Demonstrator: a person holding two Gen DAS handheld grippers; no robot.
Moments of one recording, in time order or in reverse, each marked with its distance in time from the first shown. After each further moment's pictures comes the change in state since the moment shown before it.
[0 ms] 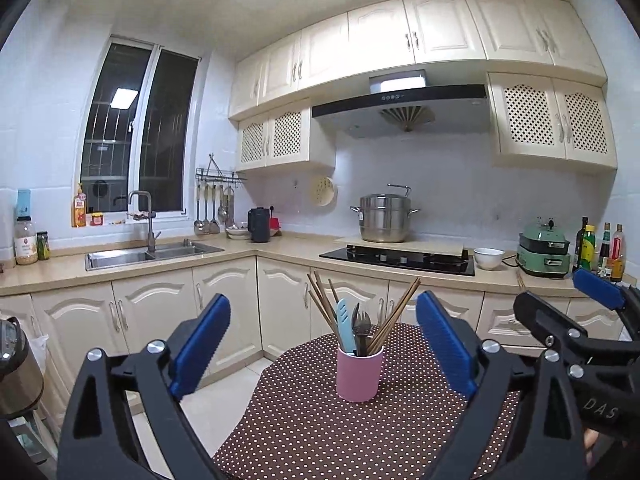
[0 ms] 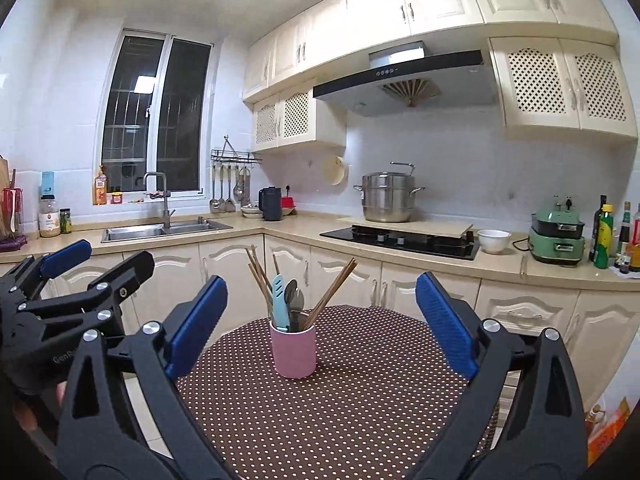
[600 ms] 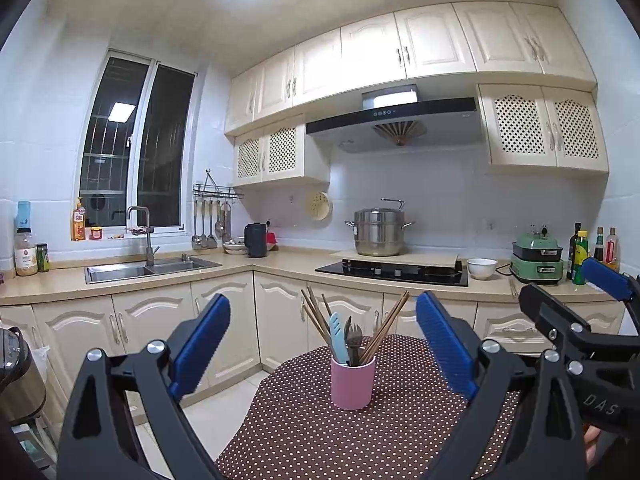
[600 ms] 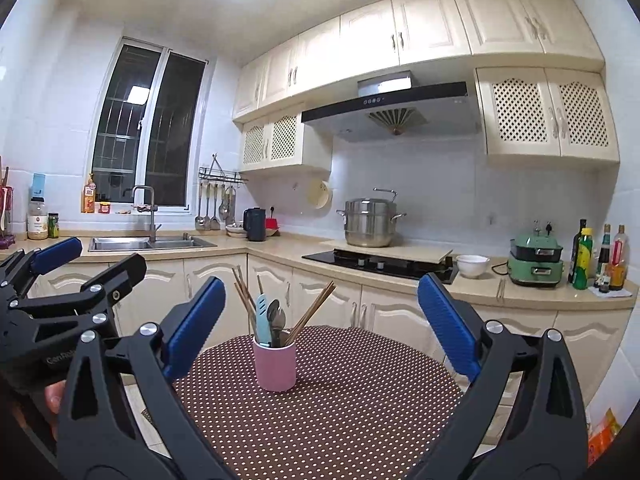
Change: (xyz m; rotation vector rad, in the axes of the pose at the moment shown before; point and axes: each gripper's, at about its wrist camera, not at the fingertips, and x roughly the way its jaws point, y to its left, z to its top) left arm -0.025 -0.007 0.010 0.007 -0.051 -0.016; right arm -0.030 -0.003 0.008 -0.039 -0.088 -0.065
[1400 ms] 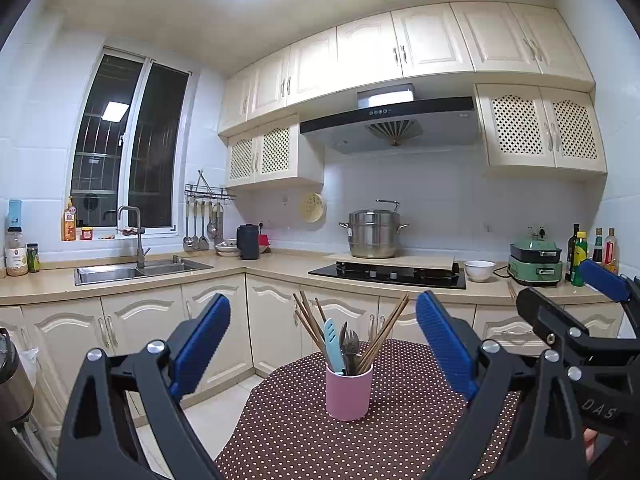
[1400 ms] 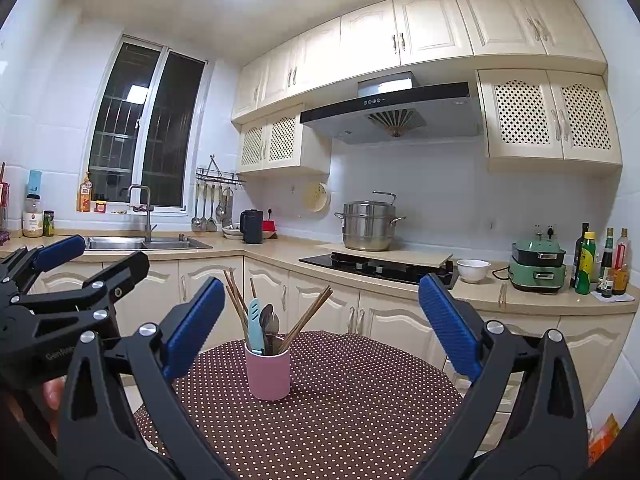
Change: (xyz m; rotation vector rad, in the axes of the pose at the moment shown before) left arm 0.032 -0.002 -0.007 0.000 -0.007 -0.023; right arm 0.023 -0.002 -0.008 -0.006 -0.006 -0.002
